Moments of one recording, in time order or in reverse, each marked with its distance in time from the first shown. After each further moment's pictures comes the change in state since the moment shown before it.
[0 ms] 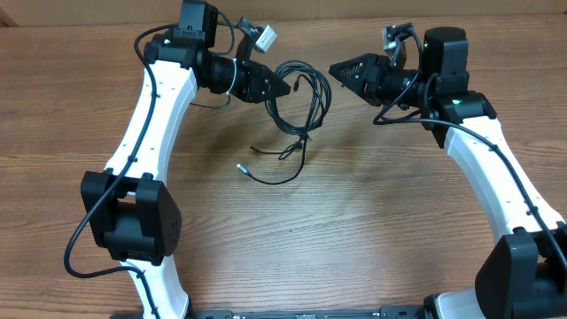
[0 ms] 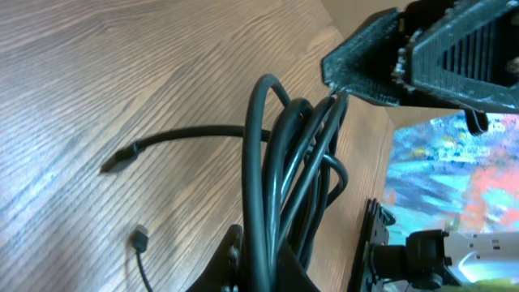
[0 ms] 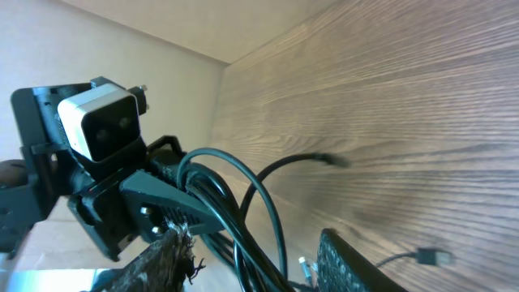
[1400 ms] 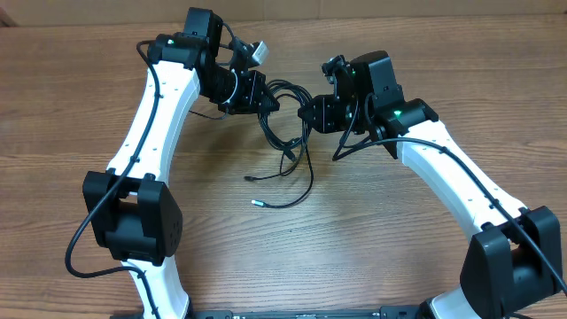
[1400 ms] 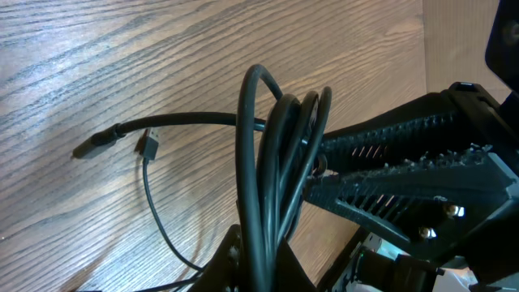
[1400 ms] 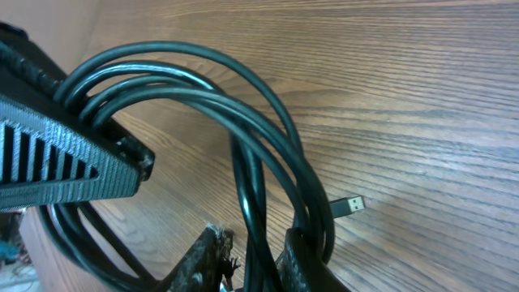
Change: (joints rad) left arm -0.011 0.000 0.000 -0.148 -0.222 -0.245; right arm 0.250 0.061 0.002 -0.192 0.349 -0.369
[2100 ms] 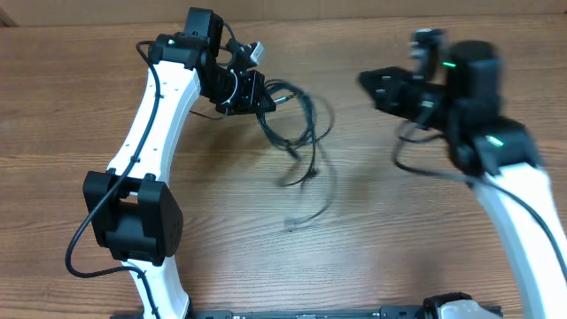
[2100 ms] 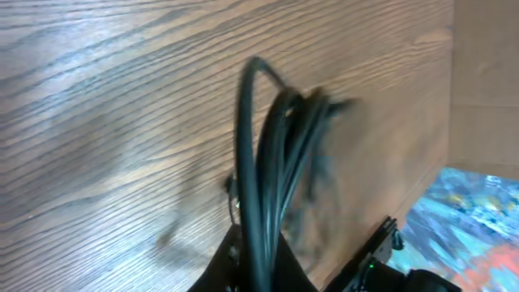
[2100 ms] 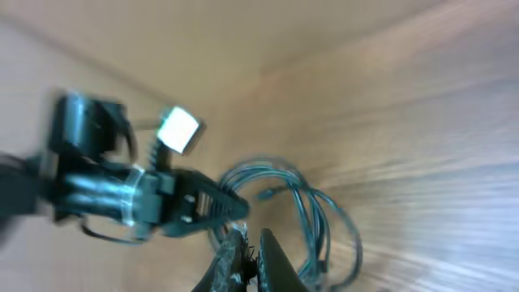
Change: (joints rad) left arm 0.000 0.000 0.000 0.000 -0.075 -0.057; right arm -0.224 -0.404 0.022 -0.136 0.001 0.291
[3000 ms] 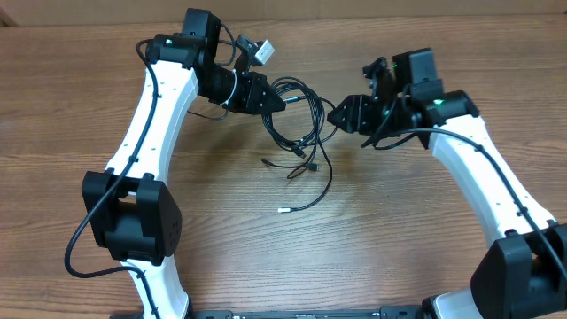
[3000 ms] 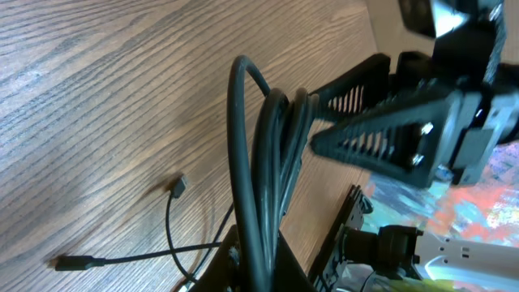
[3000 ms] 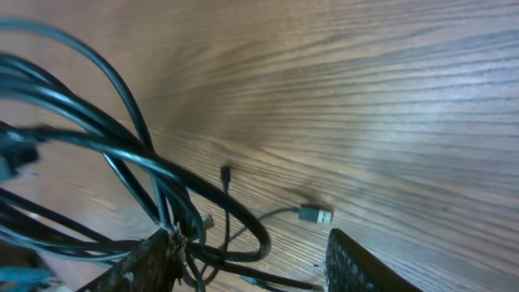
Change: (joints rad) left arm 0.010 0.000 0.000 -0.019 0.221 0.206; right arm 0.082 0.354 0.010 -0.158 -0.005 -0.276
